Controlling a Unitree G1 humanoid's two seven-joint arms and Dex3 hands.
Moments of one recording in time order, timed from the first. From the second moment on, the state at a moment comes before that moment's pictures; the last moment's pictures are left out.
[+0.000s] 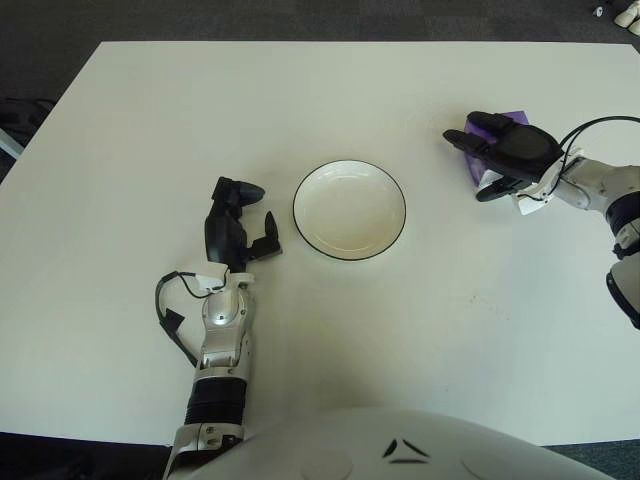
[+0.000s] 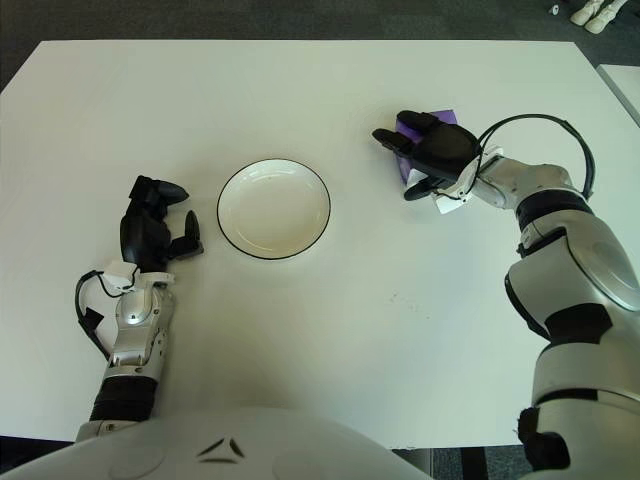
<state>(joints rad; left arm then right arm) 0.05 -0.08 0.07 0.12 -0.03 -0.29 0.10 -1.03 -0.77 0.81 1.25 -1.04 -0.81 -0.51</state>
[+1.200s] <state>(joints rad) 0.04 -0.08 0.07 0.12 -0.03 -0.30 0.10 -1.02 -0.82 0.76 1.14 -1.01 -0.84 -0.53</state>
